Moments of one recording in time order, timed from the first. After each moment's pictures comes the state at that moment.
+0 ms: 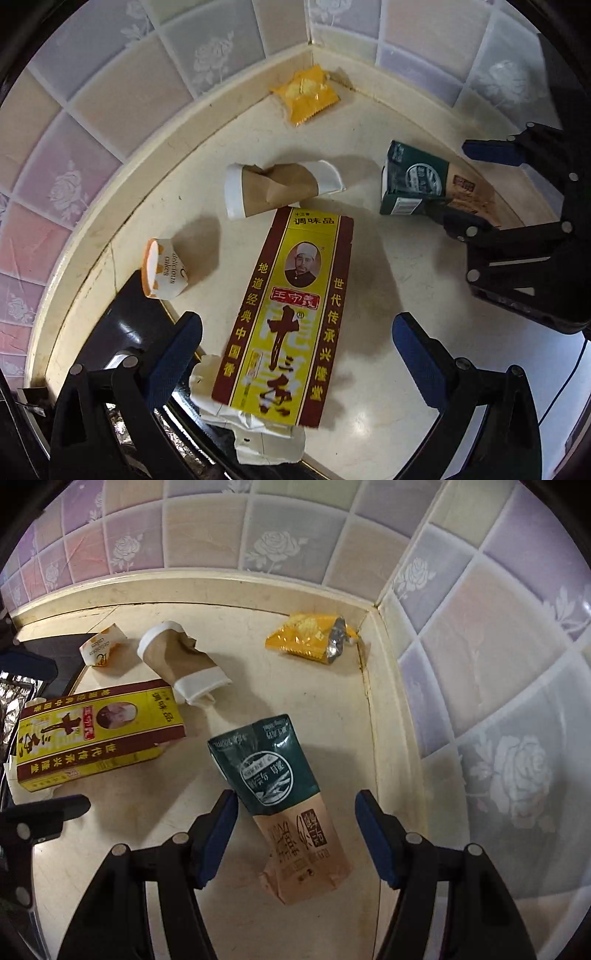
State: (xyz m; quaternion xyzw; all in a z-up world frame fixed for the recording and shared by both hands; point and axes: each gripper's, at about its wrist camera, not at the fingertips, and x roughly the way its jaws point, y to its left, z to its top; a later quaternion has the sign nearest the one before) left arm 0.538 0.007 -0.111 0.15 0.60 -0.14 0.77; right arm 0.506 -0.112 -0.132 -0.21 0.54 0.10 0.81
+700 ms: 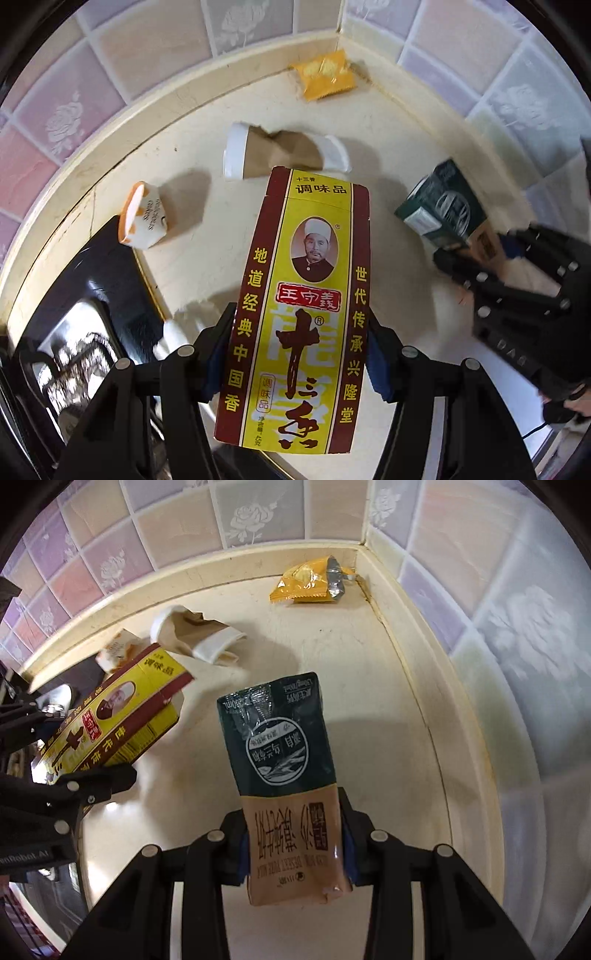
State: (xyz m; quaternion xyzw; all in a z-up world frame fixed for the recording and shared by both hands) left arm 0.519 0.023 -0.124 0.05 0.62 -0.13 0.77; right arm 0.468 -0.132 -0.141 -0.07 0.59 0.09 0.80
